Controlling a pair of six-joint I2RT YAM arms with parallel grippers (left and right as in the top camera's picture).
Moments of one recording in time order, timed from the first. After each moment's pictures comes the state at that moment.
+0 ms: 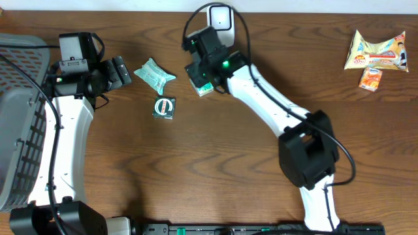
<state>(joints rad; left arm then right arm) 0.11 1.52 1.35 -0.79 -0.04 -0.28 0.62 2.20 1.85 -0.58 0.00 -0.03</state>
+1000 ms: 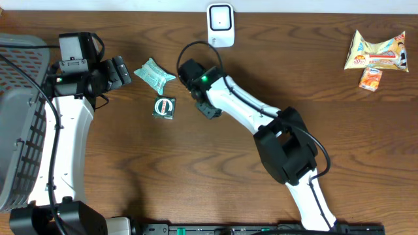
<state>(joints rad) 0.11 1.52 1.35 -0.79 -0.04 -0.28 0.72 2.30 1.85 -0.97 0.32 -0.09</state>
